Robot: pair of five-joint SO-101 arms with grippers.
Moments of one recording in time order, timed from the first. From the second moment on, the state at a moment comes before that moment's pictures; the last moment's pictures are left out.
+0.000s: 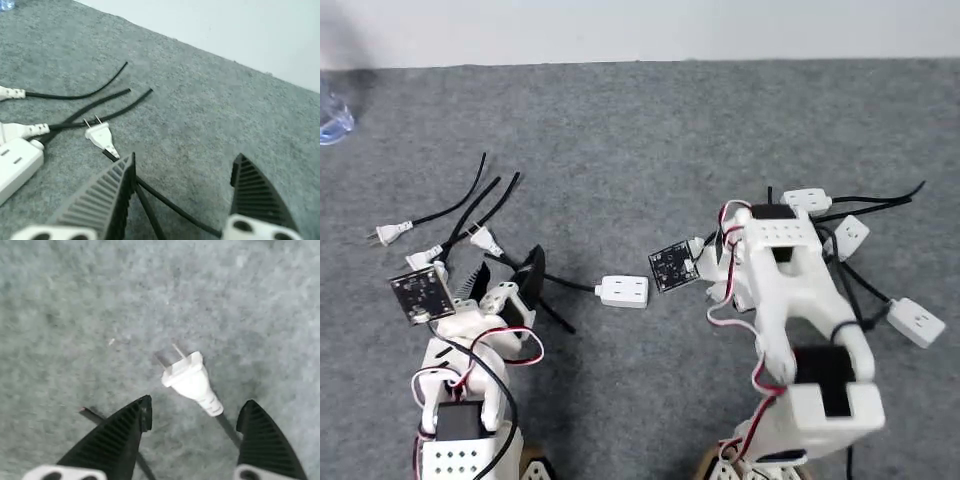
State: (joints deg) left arm -7.1 -96.6 97.5 38.5 23.8; right arm -5.0 6.5 24.1 66.5 103.7
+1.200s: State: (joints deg) left arm -3.7 -96.6 97.5 41.8 19.0; right arm -17.1 6.2 24.1 68.2 66.4
